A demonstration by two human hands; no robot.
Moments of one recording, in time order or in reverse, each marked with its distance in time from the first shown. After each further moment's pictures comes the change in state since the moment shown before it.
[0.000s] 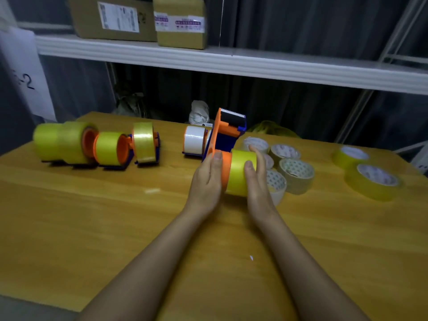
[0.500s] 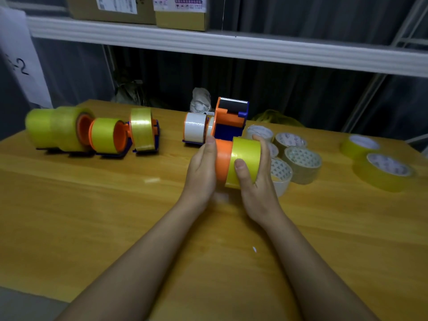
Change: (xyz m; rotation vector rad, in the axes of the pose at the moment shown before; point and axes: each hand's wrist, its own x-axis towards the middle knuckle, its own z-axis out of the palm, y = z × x) left_hand -0.002 -0.002 -0.005 -0.197 0.027 -0.134; right_hand -0.011 0.005 0.002 -0.180 -0.024 -0.144
